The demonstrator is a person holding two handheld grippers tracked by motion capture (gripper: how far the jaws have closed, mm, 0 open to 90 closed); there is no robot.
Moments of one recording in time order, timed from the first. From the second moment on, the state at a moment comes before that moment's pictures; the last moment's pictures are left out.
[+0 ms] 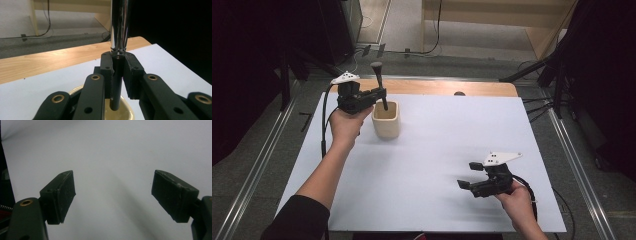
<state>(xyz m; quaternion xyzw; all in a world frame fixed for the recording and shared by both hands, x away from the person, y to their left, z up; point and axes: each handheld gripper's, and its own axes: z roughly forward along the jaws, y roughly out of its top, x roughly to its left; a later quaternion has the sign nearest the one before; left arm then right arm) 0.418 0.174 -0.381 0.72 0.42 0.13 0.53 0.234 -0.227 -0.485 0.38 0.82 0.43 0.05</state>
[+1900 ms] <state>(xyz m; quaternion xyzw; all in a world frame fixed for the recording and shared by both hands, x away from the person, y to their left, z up) 0.410 0.190 -0.401 0.76 0.43 0.09 0.48 0.233 -0.225 -0.485 0.37 0.83 0.43 0.04</state>
